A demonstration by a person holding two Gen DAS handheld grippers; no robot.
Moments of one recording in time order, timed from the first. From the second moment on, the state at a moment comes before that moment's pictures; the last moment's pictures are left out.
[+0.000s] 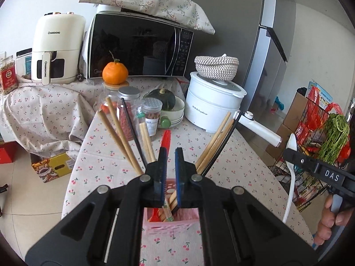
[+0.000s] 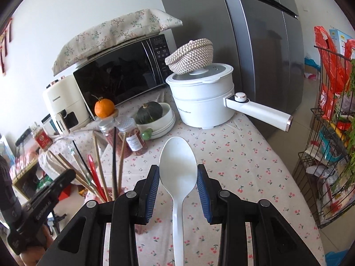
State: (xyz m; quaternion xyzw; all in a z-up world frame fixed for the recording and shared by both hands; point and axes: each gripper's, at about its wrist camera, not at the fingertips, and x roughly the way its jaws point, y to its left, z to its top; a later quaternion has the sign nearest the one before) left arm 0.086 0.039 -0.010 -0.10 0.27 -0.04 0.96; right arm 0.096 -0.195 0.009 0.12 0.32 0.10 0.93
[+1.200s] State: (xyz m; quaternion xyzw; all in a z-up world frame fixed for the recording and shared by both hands) left arm 0.068 0.112 -0.039 -0.12 0.44 -0.03 0.89; right arm 0.089 -0.071 -0.002 0.18 0.18 0.01 0.97
